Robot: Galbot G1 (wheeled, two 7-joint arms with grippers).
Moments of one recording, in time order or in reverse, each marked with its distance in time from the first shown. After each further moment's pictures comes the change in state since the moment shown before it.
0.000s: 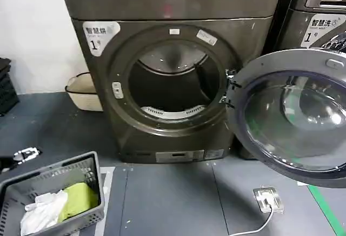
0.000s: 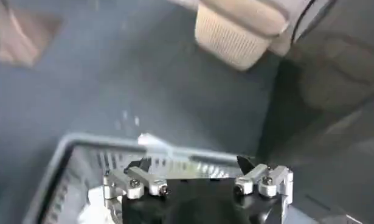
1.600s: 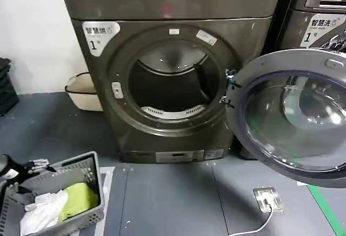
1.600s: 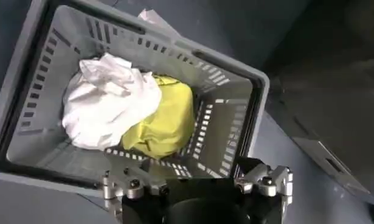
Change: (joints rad) left arm -0.214 0.231 0.325 0.140 -0.763 -0.001 -0.331; right arm -0.001 0.041 0.027 -0.035 0.061 0.014 0.039
